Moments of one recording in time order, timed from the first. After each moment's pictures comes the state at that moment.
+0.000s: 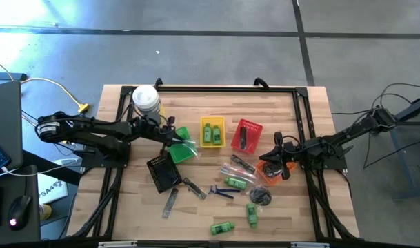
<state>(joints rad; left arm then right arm) 0.32 1.16 0.30 0.41 0.33 0.41 0.38 0.55 0.04 0.46 0.29 0.13</state>
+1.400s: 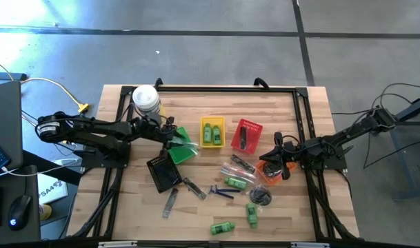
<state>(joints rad) 0.31 1.16 0.30 0.39 0.31 0.34 0.38 0.55 0.04 0.46 0.29 0.15</state>
